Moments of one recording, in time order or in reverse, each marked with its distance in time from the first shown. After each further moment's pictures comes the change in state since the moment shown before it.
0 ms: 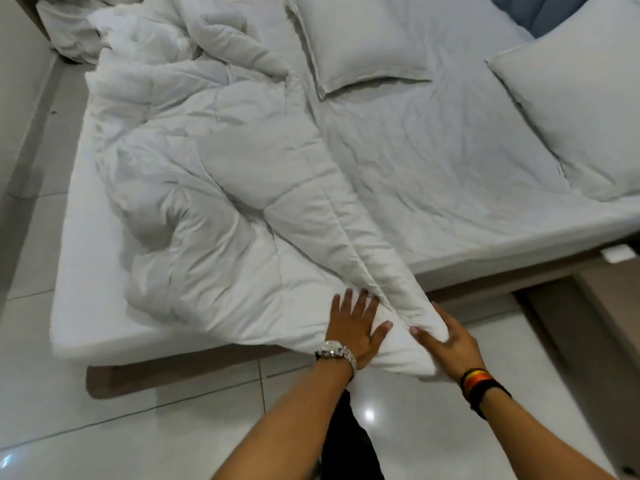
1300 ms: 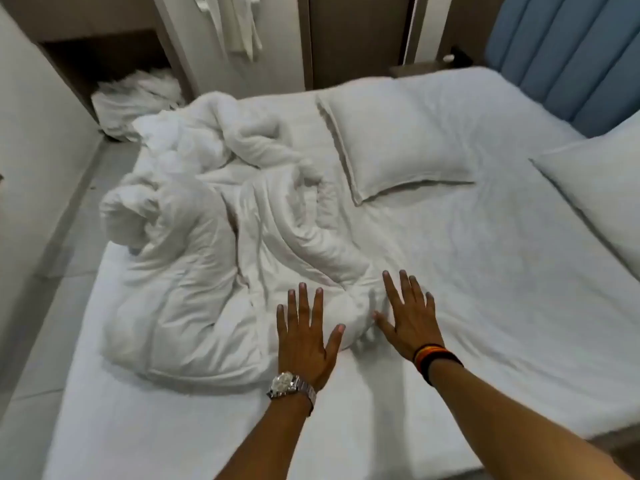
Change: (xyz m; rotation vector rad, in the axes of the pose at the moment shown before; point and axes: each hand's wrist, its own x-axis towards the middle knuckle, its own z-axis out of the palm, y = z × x) left_hand 0.165 -0.199 -0.236 0.014 0.681 -0.152; right_hand 0.284 -0.300 0.105 -0.737 0.056 -0.549
